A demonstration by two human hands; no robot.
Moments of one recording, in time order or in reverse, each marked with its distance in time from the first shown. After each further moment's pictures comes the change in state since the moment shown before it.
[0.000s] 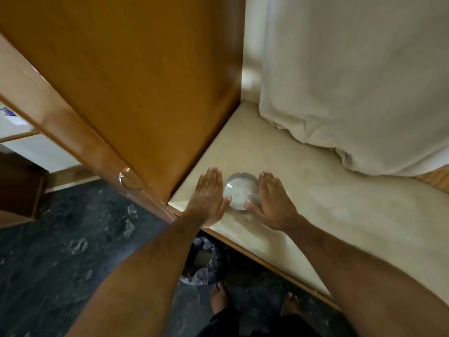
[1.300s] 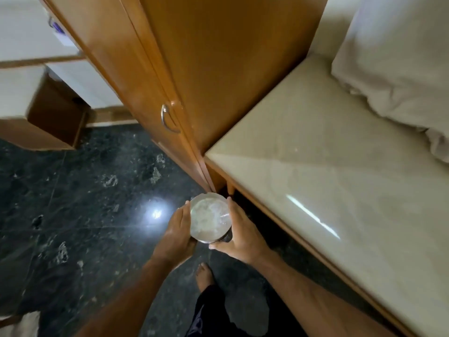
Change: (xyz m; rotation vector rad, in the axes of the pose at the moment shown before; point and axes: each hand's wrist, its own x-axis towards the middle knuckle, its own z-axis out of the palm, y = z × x) left_hand -0.224 -0.056 0.103 -0.384 0.124 -0.462; right_hand -0.077 -0.127 0.150 0.444 -0.244 -0.219
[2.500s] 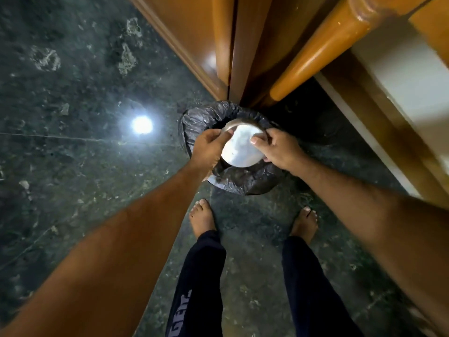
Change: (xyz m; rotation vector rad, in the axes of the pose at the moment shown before) left_hand 0.161 -0.192 0.287 -1.040 -0.032 -0.756; right_hand 0.187 0.269 0.211 0.086 -0.153 0.521
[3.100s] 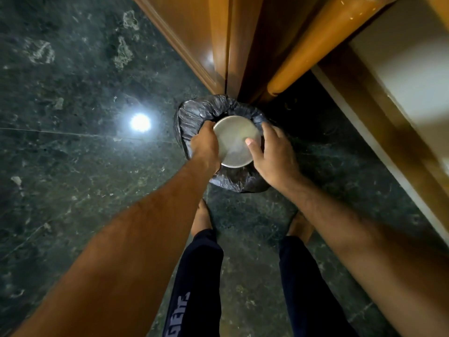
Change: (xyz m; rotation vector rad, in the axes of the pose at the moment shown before) left_hand 0.014 0.002 0.021 -0.291 0.265 -0.364; right_hand -0.037 -0.008 0.017 -0.240 0.224 -0.221
